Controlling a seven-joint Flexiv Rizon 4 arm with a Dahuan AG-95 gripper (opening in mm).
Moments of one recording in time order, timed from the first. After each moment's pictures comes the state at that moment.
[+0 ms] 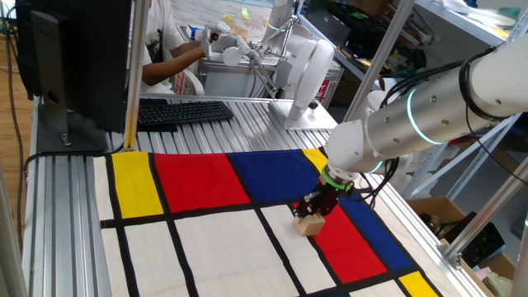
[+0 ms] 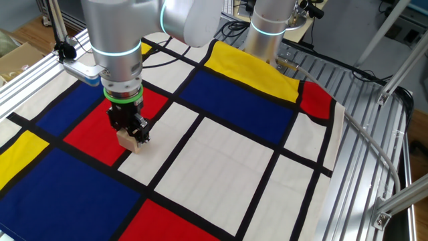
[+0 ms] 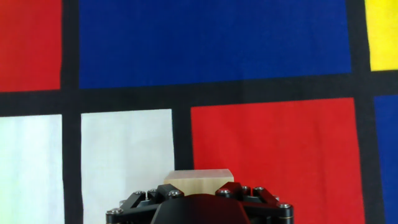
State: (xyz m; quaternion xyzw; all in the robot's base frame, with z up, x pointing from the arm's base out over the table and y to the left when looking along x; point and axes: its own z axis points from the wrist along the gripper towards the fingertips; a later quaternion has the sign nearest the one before) arm 0.574 -0.150 0.017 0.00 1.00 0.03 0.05
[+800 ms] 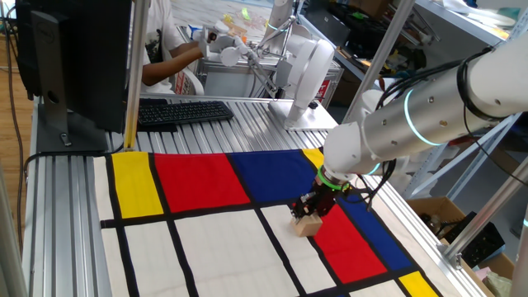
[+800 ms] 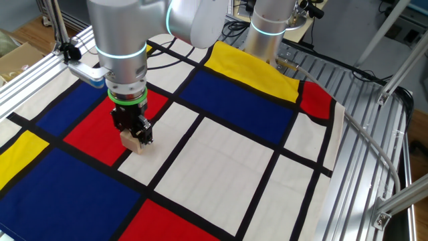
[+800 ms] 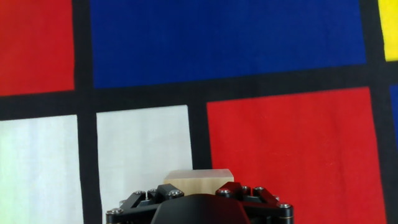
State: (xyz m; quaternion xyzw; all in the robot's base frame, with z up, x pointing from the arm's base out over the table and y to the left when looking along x) arm 0.570 -0.141 0.014 0.01 1.00 0.03 0.04
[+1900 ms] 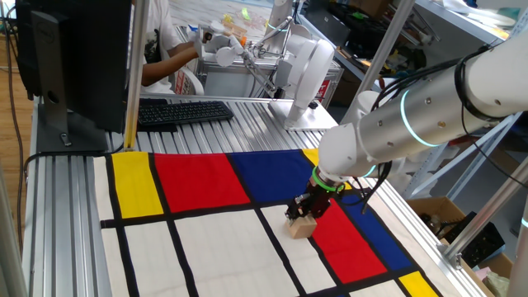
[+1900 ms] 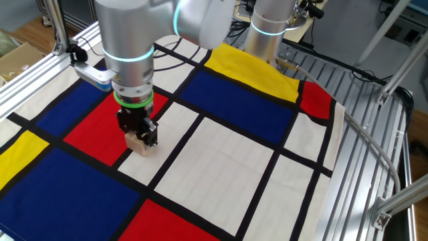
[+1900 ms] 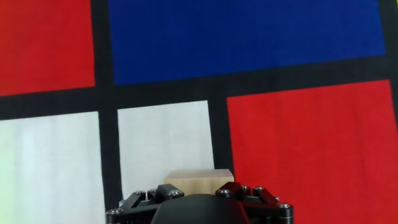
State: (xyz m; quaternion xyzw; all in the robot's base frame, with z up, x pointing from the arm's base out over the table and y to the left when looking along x) arm 0.569 -0.122 0.014 0.02 1.00 0.01 0.04
